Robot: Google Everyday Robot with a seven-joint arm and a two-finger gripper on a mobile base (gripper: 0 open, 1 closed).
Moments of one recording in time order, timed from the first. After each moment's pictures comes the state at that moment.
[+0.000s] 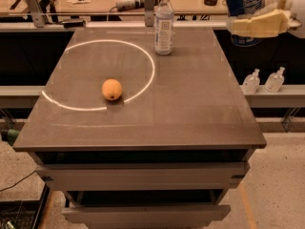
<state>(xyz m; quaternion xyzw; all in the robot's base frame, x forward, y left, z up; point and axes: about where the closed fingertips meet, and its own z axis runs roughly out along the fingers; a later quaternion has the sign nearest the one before) 0.546 -0.183 1.062 -0.47 0.62 0.24 0.58</state>
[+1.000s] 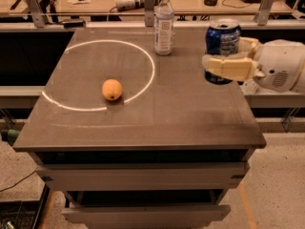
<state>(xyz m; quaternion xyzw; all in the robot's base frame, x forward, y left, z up) 0.518 -0.145 0.991 -0.37 0.62 0.33 0.60</state>
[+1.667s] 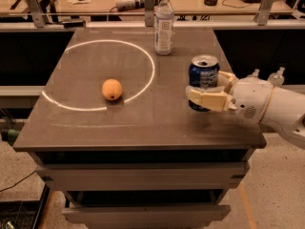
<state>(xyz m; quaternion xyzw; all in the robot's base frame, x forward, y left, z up) 0.515 -0.124 0.914 -0.34 0.63 0.34 0.61</state>
